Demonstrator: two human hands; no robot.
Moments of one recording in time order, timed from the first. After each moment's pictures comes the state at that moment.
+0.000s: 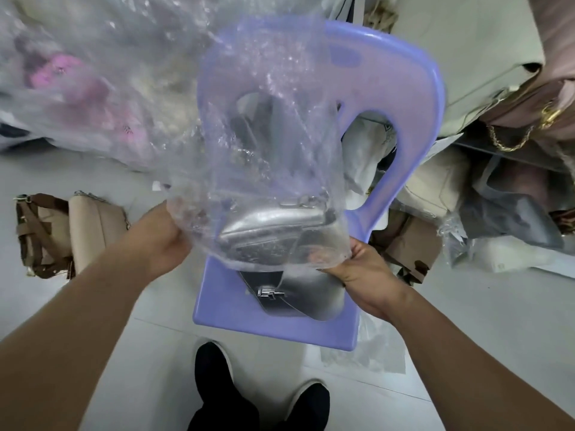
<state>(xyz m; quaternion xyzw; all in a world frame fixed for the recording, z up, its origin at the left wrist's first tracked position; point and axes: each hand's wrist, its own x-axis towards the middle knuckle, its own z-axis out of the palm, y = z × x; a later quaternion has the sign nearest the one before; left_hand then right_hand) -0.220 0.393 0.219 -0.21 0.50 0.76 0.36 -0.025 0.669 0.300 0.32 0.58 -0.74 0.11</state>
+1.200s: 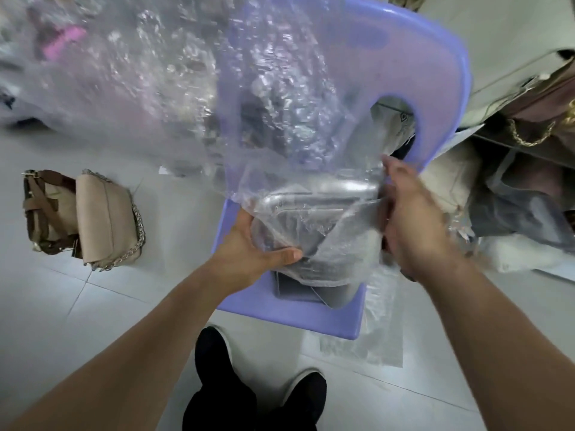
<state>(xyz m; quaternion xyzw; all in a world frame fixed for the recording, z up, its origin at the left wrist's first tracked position) -0.108 0.461 0.300 0.02 0.73 0.59 0.34 -0.061 0.693 0.358 0.37 0.65 -0.66 -0.05</state>
